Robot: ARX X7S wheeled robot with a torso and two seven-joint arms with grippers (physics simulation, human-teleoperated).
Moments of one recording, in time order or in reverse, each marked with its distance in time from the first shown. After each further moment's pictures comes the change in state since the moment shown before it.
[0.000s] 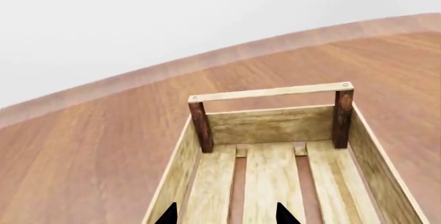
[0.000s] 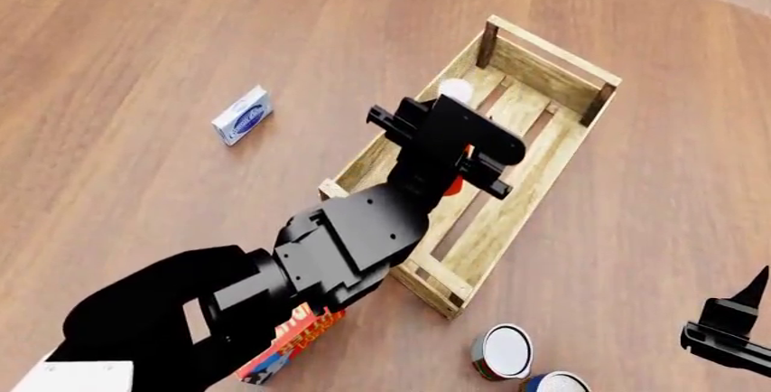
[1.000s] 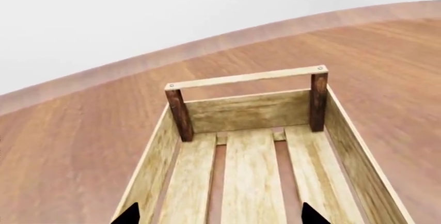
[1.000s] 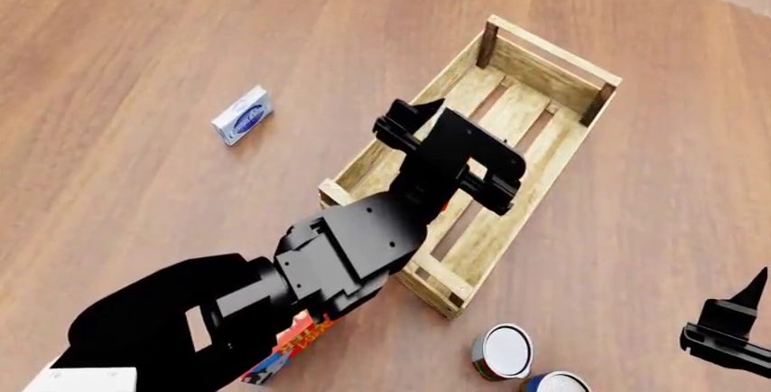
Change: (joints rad) left arm 0.027 0.001 -0.006 -0.011 0.019 -0.005 0.069; right arm -0.007 0.026 0.000 0.002 0.045 0.007 0.039
